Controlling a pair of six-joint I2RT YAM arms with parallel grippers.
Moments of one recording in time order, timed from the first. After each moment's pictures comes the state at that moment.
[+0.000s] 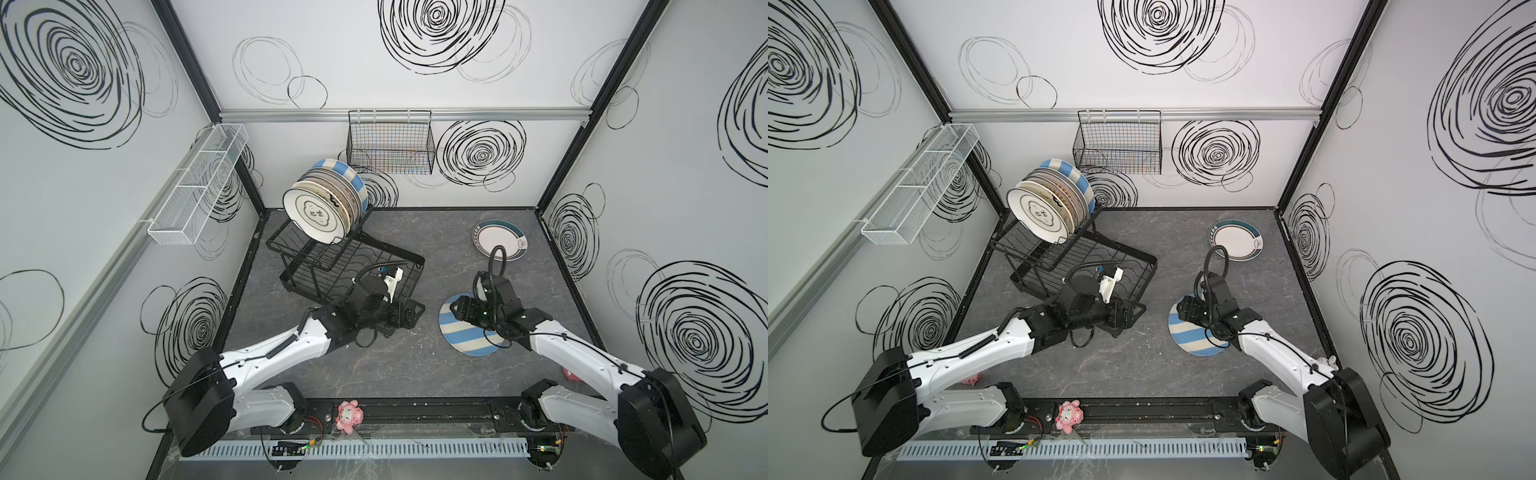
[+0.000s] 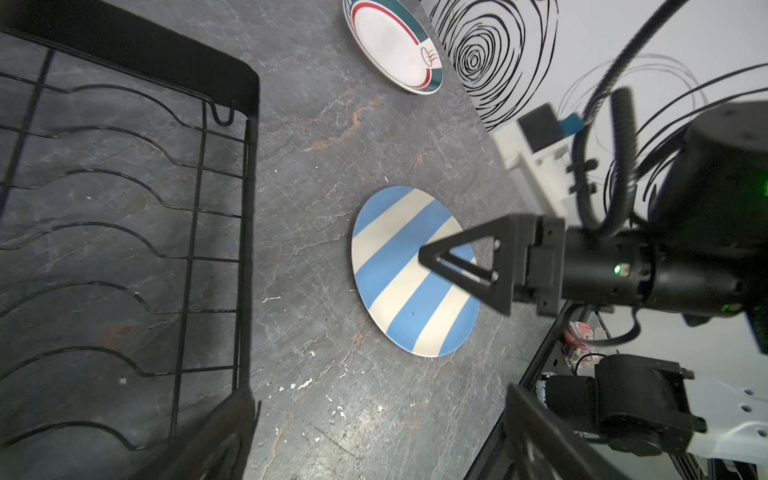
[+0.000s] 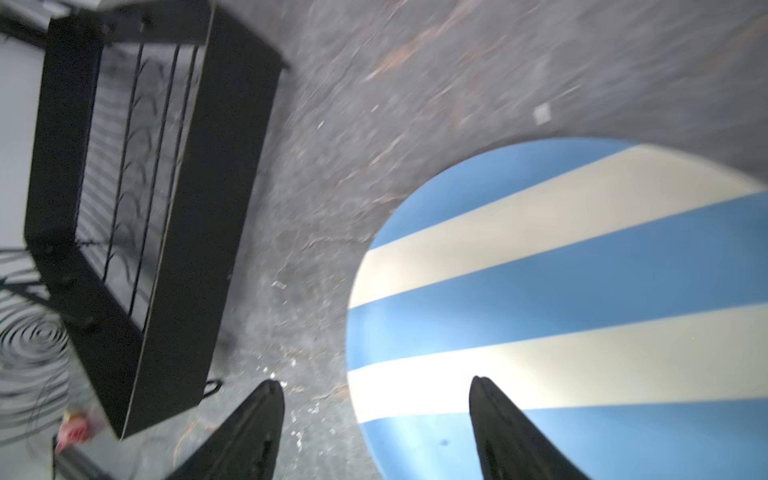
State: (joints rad) left arm -0.82 1.26 0.76 -0.08 0.16 -0.60; right arm 0.38 1.08 0.54 -0.33 -0.11 0.72
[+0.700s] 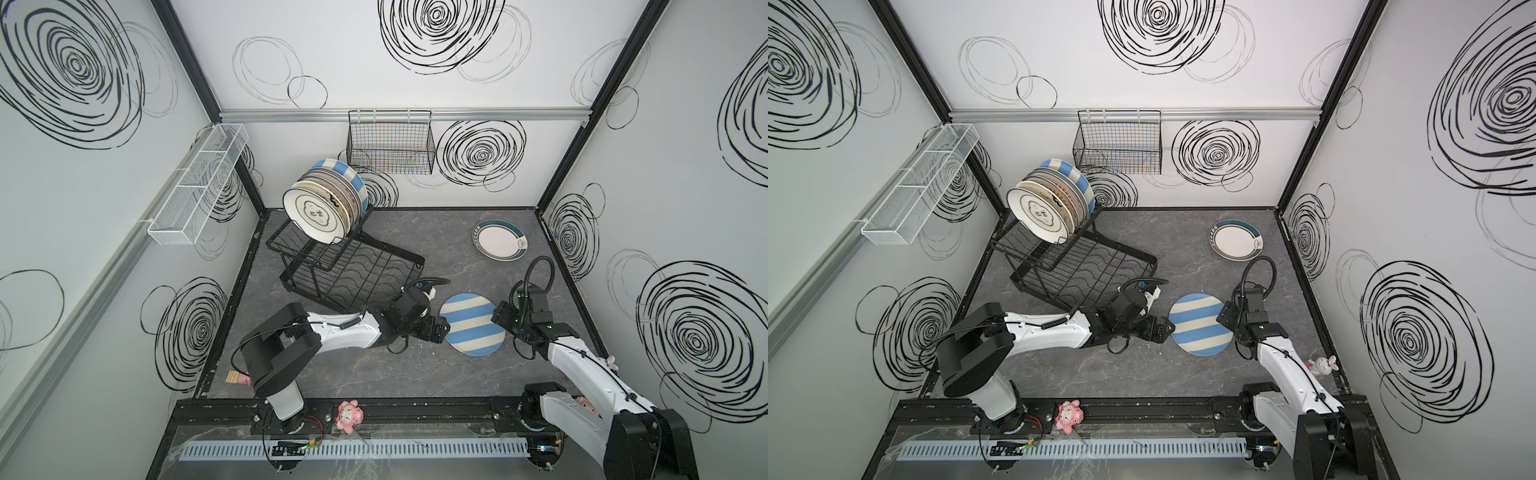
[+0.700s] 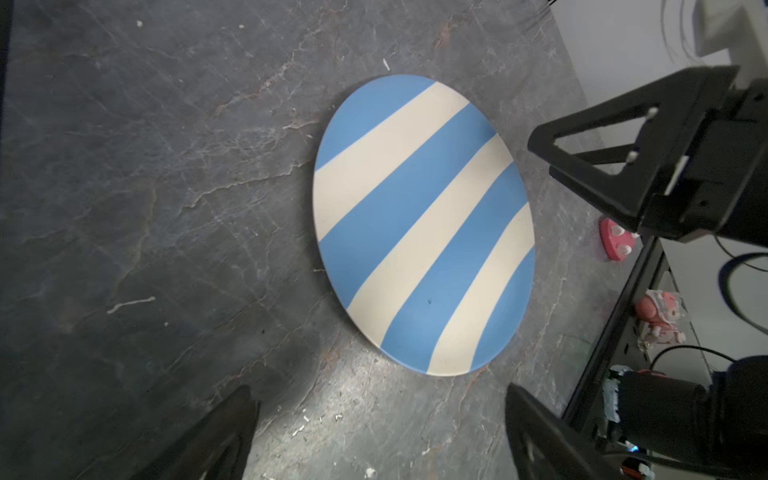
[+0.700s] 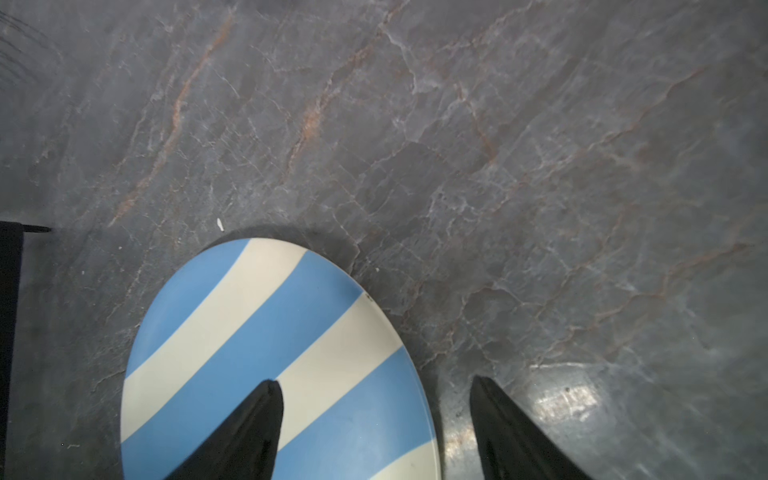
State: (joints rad) left arm -0.95 1.71 0.89 0.06 0.13 -0.66; right arm 0.07 0.97 0.39 -0.38 0.03 0.65
